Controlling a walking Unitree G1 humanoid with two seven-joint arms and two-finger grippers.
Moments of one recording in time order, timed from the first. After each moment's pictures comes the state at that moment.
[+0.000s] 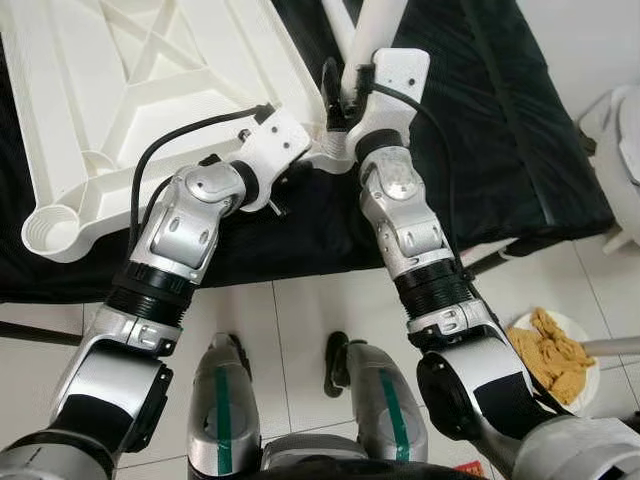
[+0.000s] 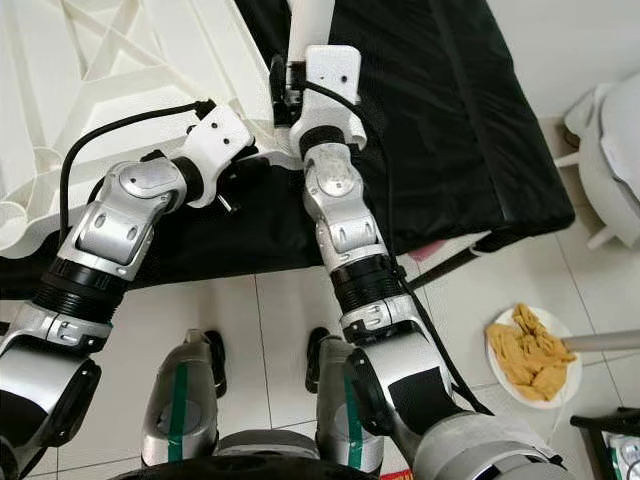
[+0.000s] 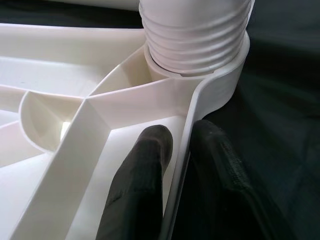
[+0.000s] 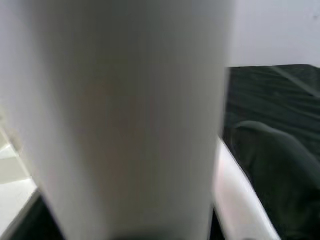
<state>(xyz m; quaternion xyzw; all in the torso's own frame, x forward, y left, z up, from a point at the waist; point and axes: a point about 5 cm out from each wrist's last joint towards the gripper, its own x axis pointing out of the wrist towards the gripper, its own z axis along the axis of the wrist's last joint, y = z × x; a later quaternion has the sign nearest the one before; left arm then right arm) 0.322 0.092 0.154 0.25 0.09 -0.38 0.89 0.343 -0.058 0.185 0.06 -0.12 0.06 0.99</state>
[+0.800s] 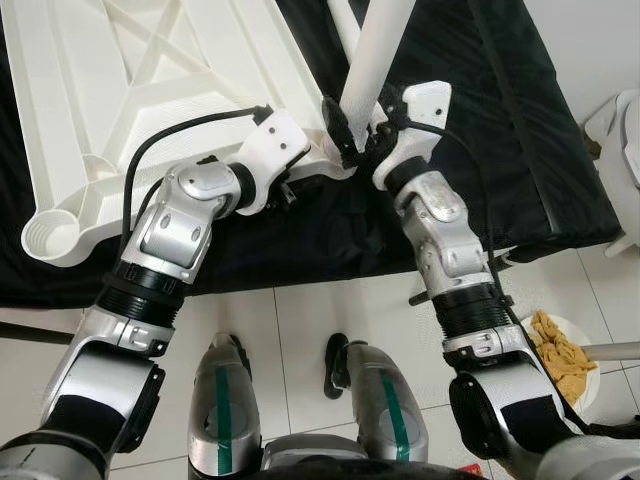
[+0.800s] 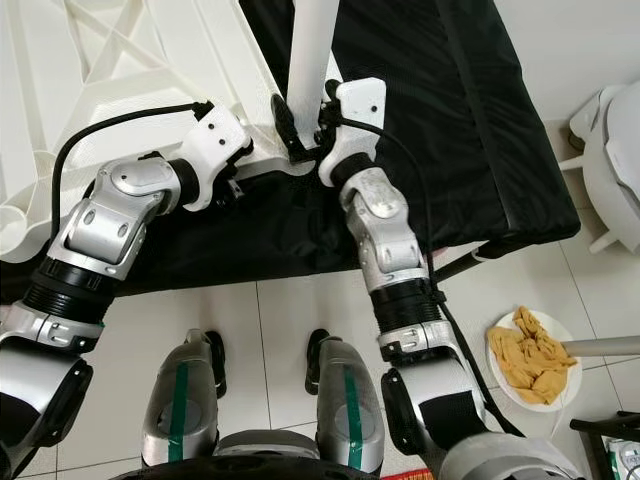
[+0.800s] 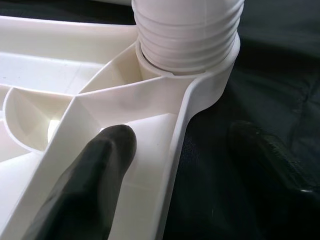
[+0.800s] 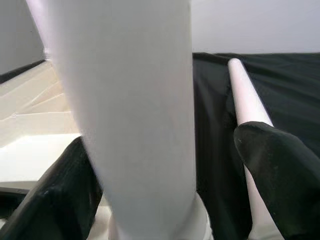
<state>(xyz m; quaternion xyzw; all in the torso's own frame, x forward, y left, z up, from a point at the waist) 0.319 0.094 0.156 0.24 0.11 -0.41 0.87 0.325 -0.094 0.170 0.04 -0.11 0.25 0.96</state>
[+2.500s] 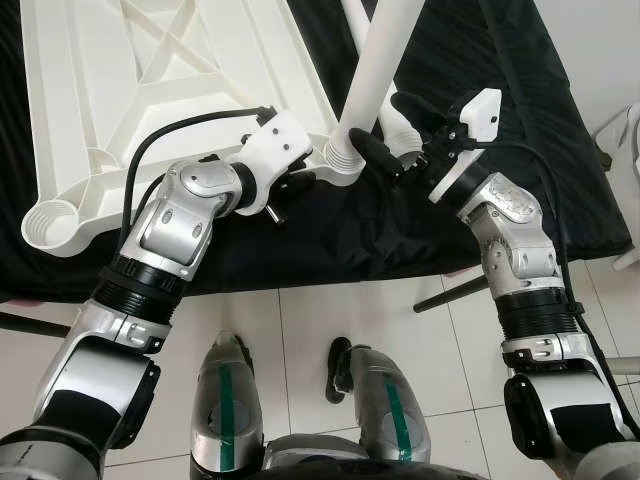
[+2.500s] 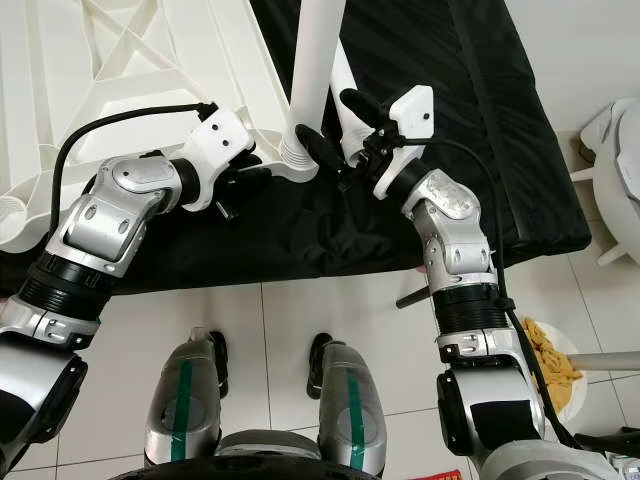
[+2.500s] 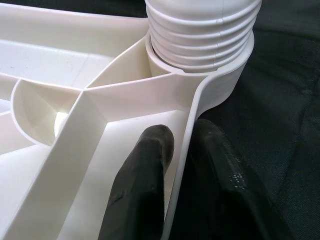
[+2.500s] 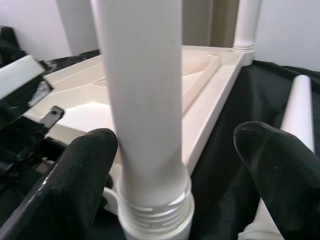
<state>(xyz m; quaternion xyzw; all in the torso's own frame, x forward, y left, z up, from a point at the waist) 0.319 0.093 0.156 0.24 0.13 -0.42 0.87 0.315 -0.141 0.174 -0.02 -0.11 0.40 0.91</state>
